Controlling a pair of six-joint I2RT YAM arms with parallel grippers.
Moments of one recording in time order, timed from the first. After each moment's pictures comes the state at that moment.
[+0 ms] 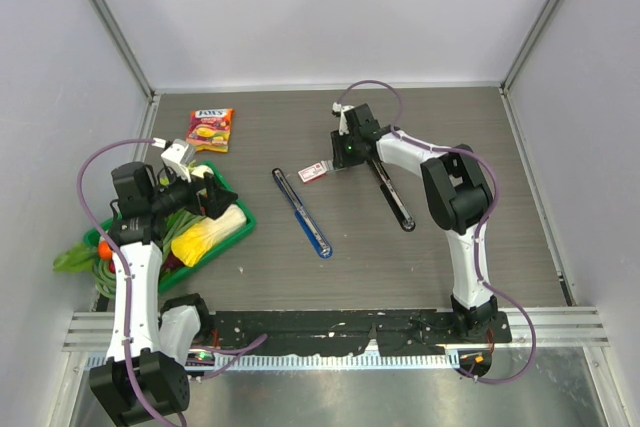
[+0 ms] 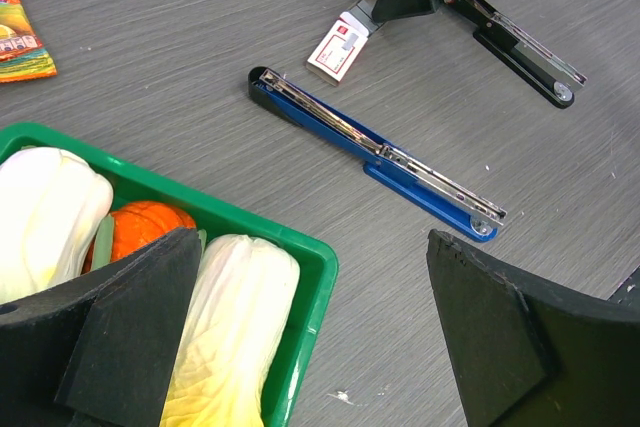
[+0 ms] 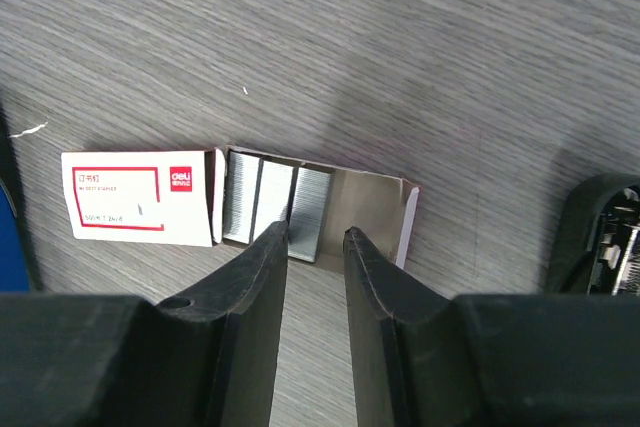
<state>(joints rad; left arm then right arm) 0.26 0.85 0.76 -0.46 0.85 0.16 0.49 2.16 1.56 -0.28 -0.15 0.17</state>
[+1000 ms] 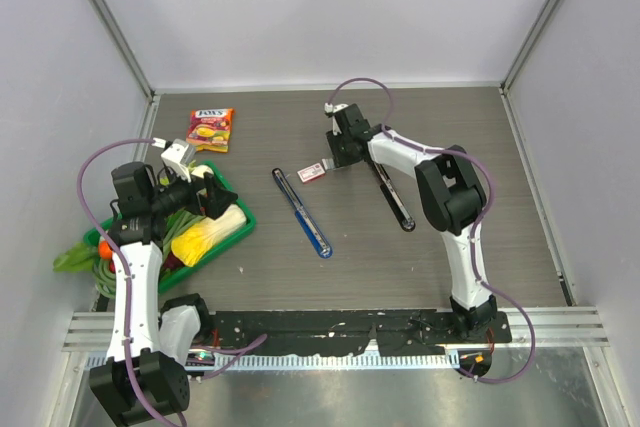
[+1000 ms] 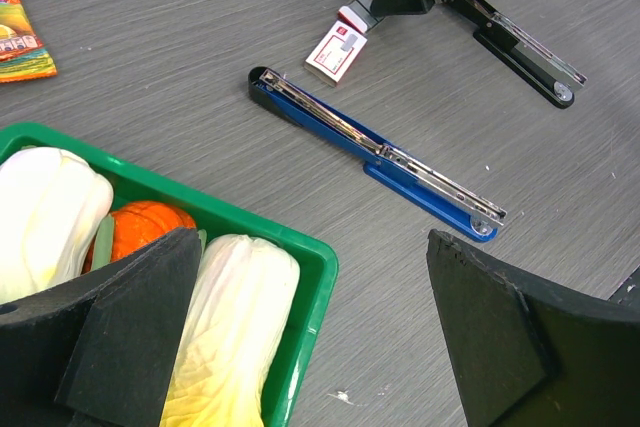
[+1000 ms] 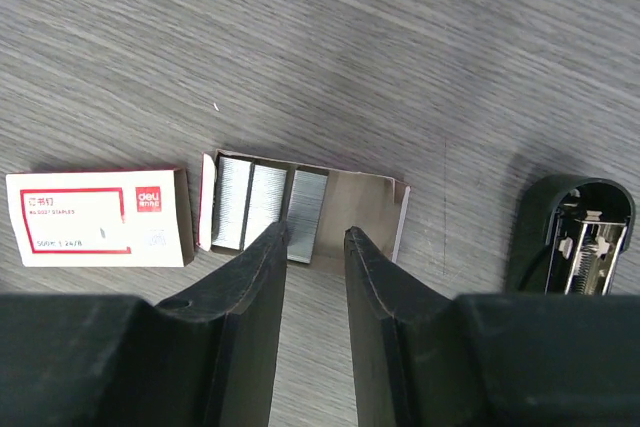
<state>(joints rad) 0.26 0.85 0.76 -0.46 0.85 0.16 0.53 2.17 1.62 -0.33 0.00 0.13</state>
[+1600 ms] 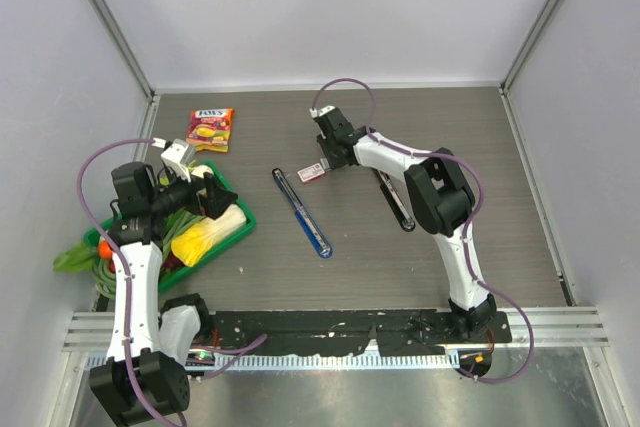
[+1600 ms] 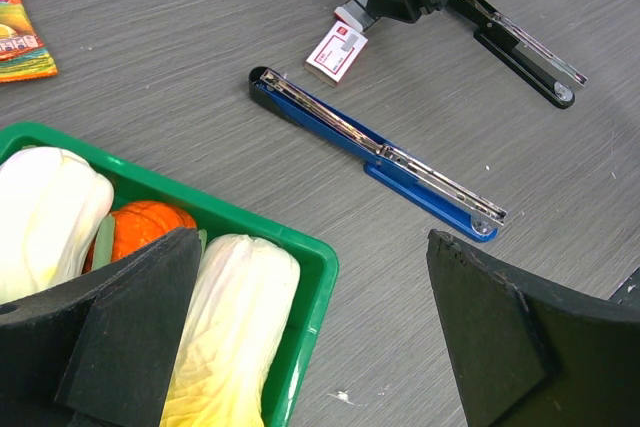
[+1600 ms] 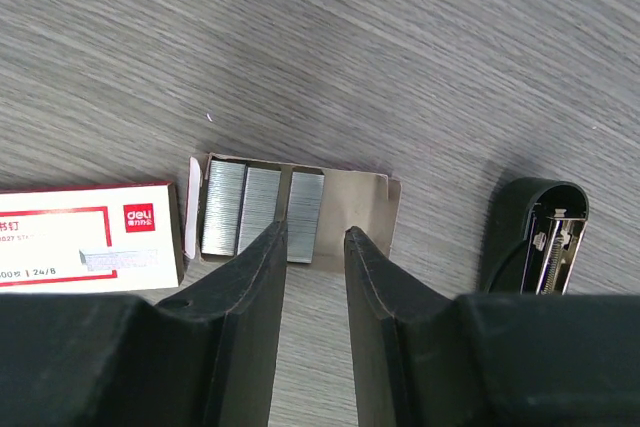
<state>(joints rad) 0.26 0.85 0.76 -0.46 0.85 0.16 0.61 2.22 1.70 -0.40 0.24 0.04</state>
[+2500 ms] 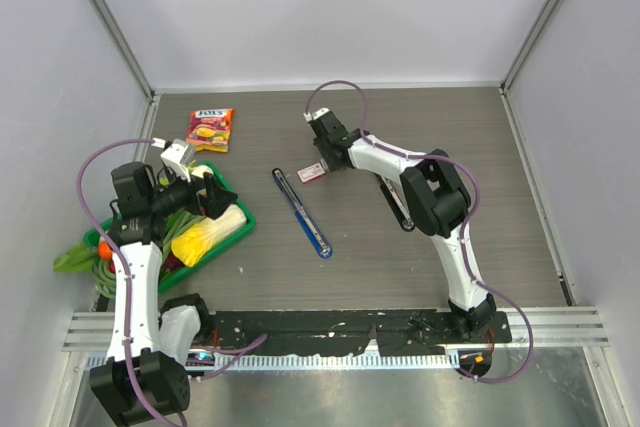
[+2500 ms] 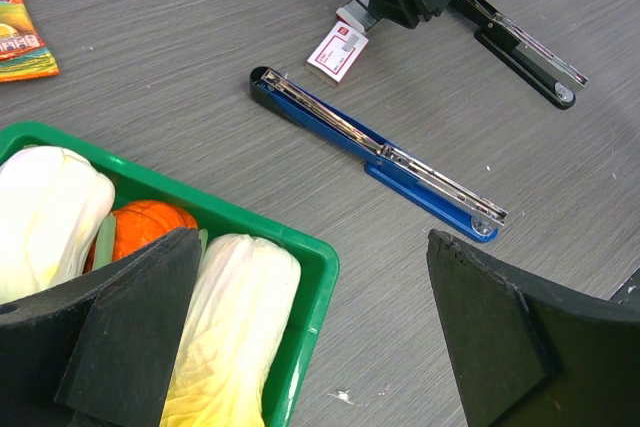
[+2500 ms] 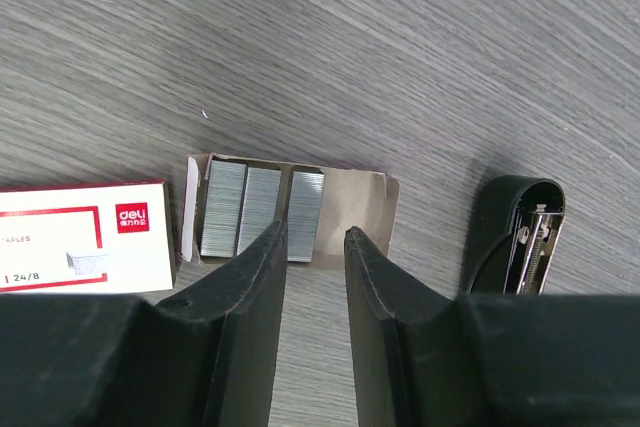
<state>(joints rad) 0.26 0.85 0.76 -0.46 0.85 0.16 0.64 2.23 1.71 -0.41 0.32 0.00</state>
